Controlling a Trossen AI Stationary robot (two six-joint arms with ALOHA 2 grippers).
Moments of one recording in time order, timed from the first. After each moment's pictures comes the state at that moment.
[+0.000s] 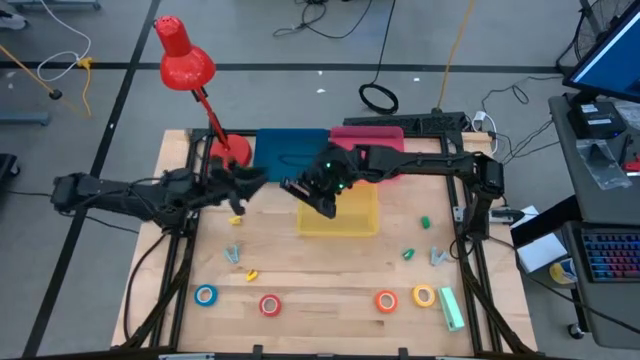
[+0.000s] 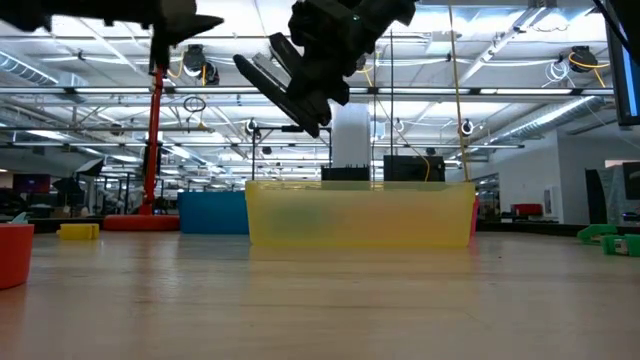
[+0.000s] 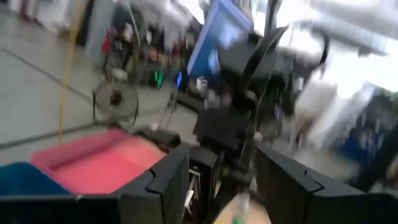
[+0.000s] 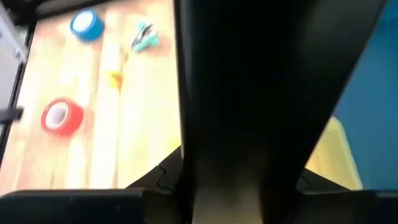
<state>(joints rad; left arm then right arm) -0.01 0.78 0.49 0.41 -0.29 -0.39 -0.16 1.84 1.62 -0.60 -0.22 0.08</state>
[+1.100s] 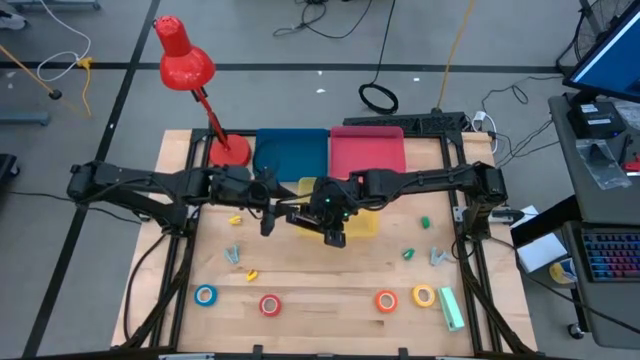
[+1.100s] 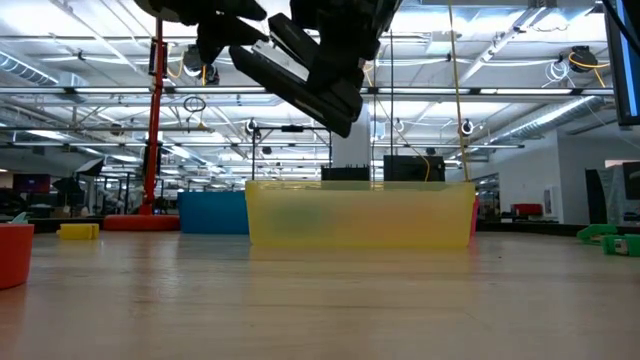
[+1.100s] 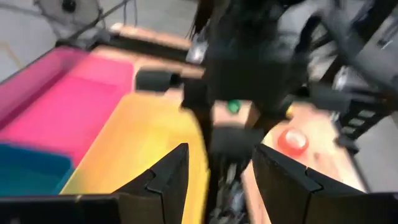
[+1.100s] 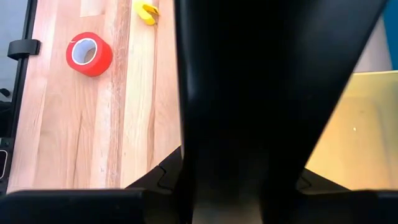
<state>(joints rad) -0.01 1.13 0.88 -0.11 -0.02 -0.22 0.00 1.84 1.62 -0.74 -0.15 0.11</state>
